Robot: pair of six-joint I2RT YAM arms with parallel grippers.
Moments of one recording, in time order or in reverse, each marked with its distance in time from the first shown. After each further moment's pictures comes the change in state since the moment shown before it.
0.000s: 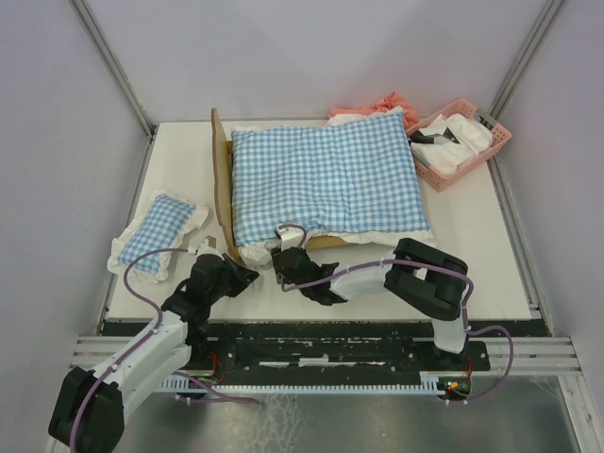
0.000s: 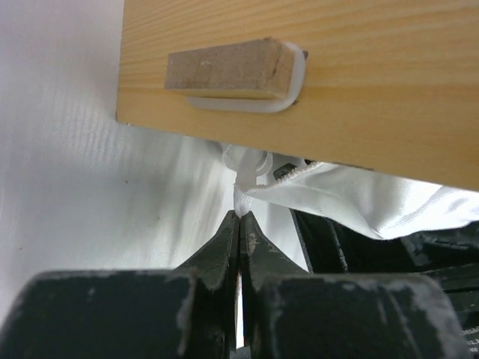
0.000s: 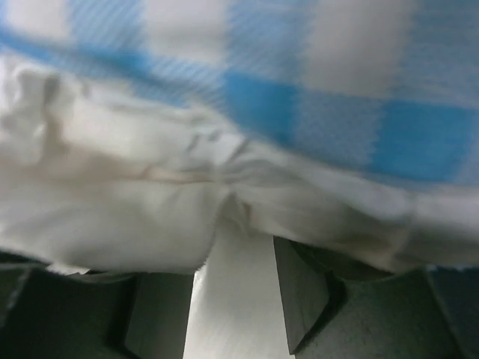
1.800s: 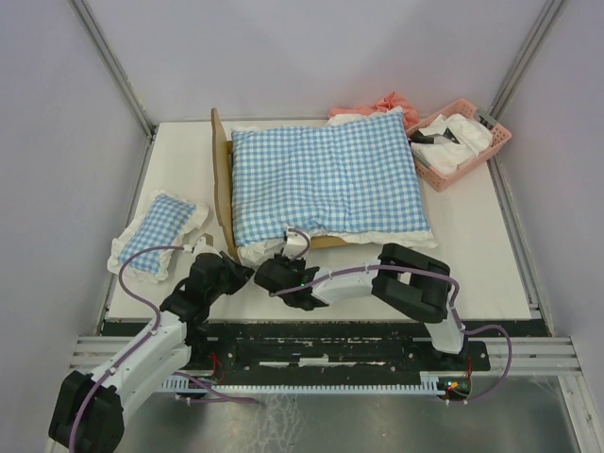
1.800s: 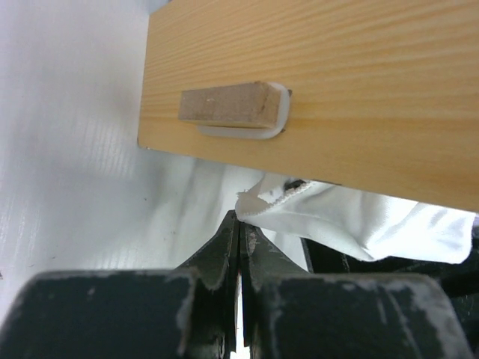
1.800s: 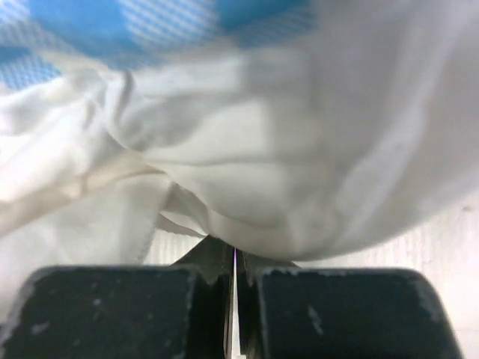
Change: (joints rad) left arm 0.000 -0.024 0.019 -0.031 -0.072 0.045; right arm 0.083 0.123 0.297 -0.552 0.328 0.735
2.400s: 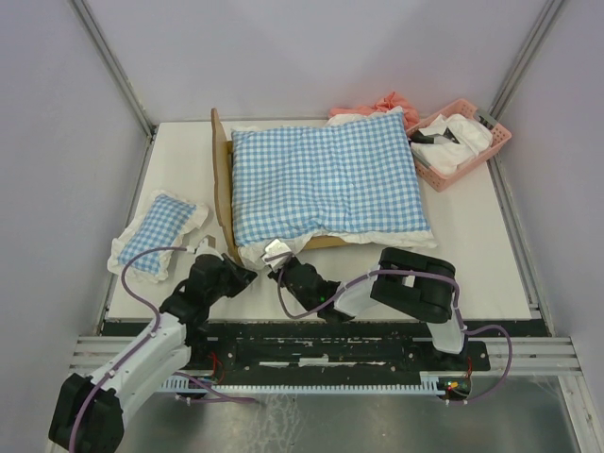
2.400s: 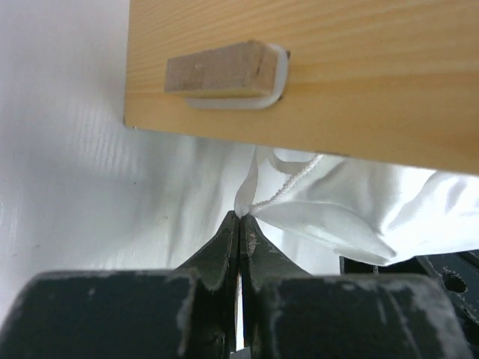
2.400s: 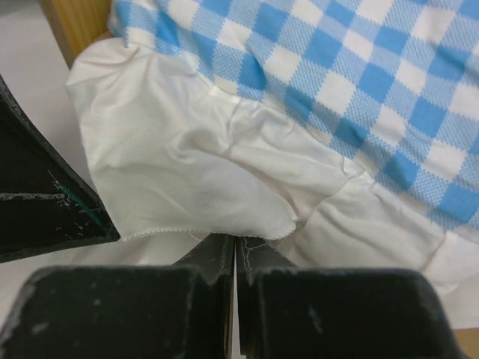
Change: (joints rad) left arm 0.000 -0.001 -0.003 -0.018 0.042 0.000; right arm -0.004 -0.064 -0.415 1.096 -0.225 -1.185
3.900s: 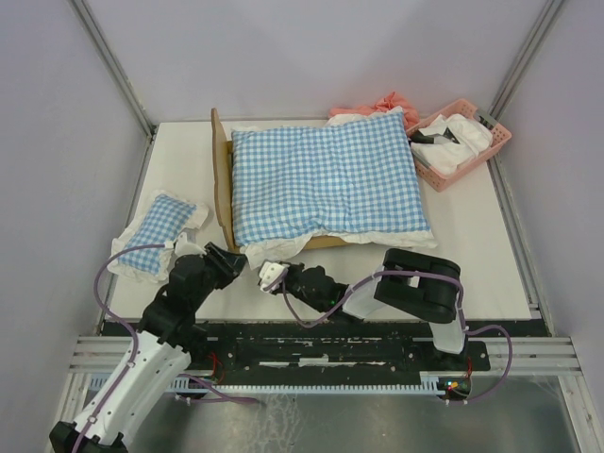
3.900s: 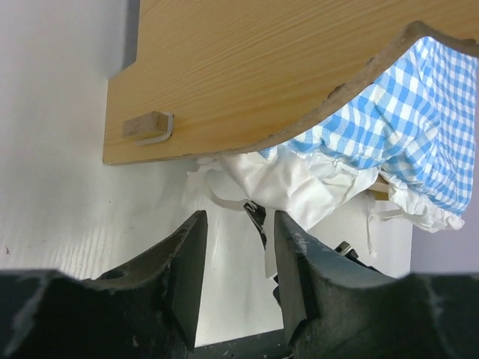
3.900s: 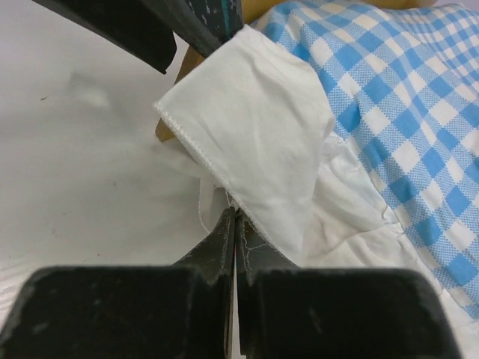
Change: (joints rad) left arm 0.000 -0.295 0.147 -0.275 -0.105 0.009; right arm -0.011 -0.025 -0.107 0.169 -0.299 -0.452
